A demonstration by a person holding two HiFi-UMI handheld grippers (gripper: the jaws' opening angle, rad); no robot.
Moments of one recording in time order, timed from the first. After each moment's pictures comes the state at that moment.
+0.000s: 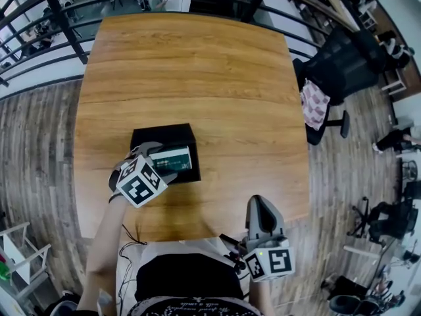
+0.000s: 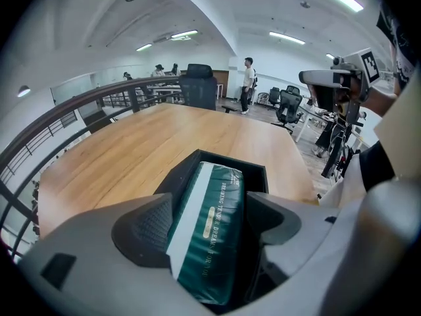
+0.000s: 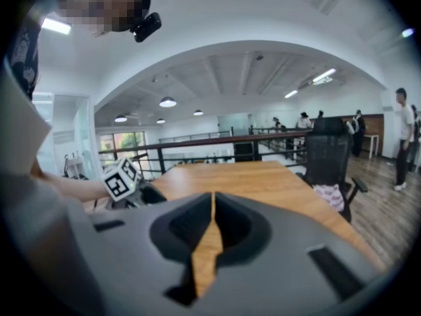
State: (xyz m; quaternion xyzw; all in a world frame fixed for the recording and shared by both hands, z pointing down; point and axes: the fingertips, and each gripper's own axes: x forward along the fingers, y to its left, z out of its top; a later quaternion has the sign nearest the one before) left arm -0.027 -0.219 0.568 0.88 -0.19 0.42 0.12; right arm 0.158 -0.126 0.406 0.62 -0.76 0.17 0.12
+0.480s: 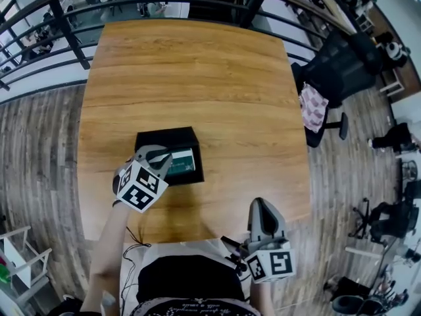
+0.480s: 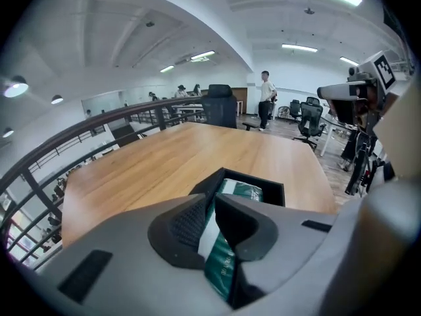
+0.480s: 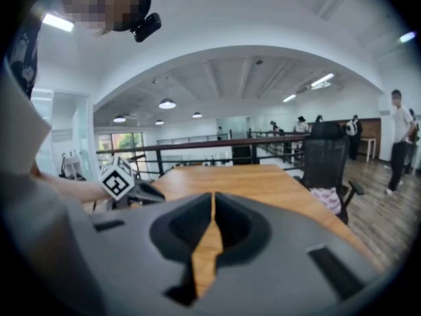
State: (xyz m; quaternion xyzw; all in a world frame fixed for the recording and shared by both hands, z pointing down) left arm -0.045 -0.246 0.536 0.88 -0.30 0.35 0.09; right arm 0.153 -0.117 0.398 0.63 -0.75 0.16 0.11
